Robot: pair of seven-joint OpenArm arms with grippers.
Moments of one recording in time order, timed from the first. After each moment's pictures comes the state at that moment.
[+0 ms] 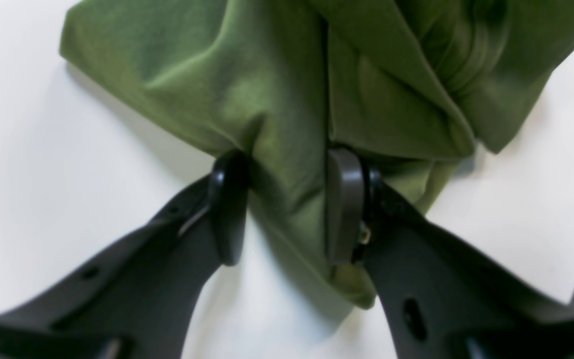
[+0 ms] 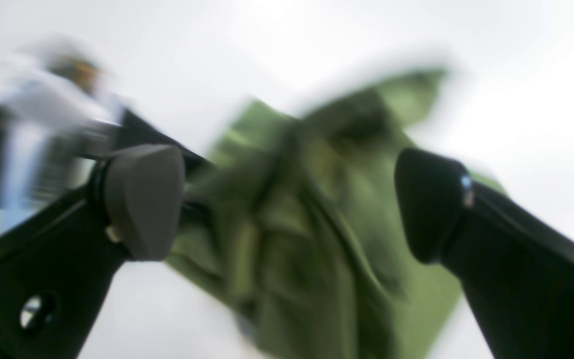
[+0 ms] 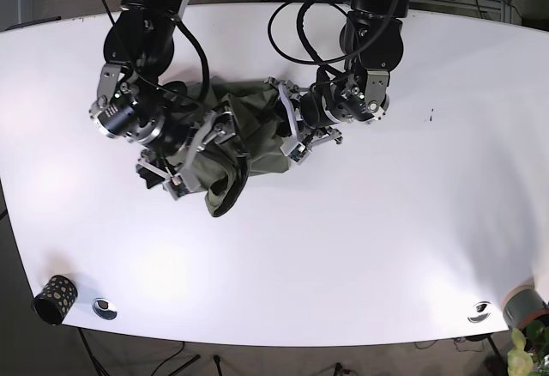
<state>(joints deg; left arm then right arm) -1.3 8.6 5.6 79.7 -7.2 -37.1 42.0 2.0 -0.1 15.4 109.1 23.5 40.0 -68.8</state>
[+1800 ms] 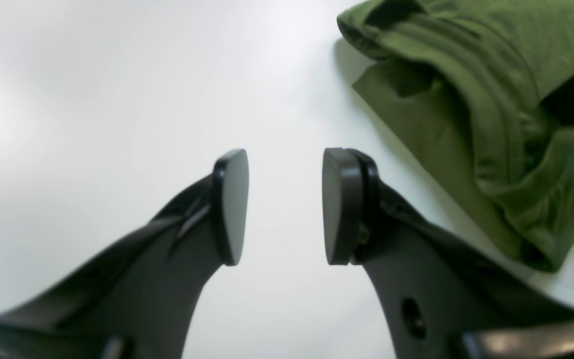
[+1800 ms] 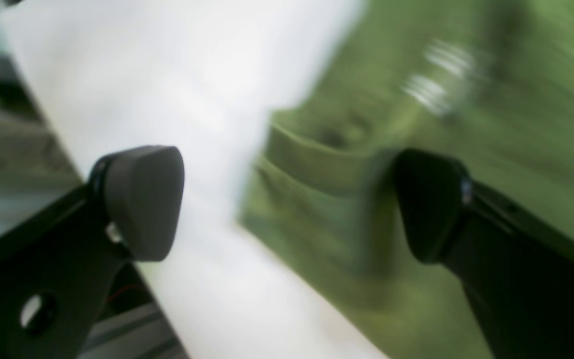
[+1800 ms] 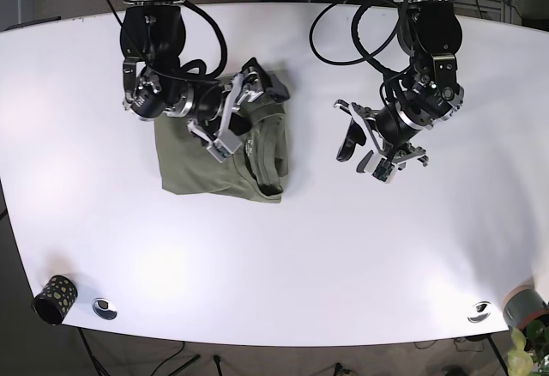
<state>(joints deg) 3.1 0.7 -7.0 100.1 -6.9 -37.2 39.7 -2.4 3.4 3.1 96.5 39.3 39.6 -70.1</state>
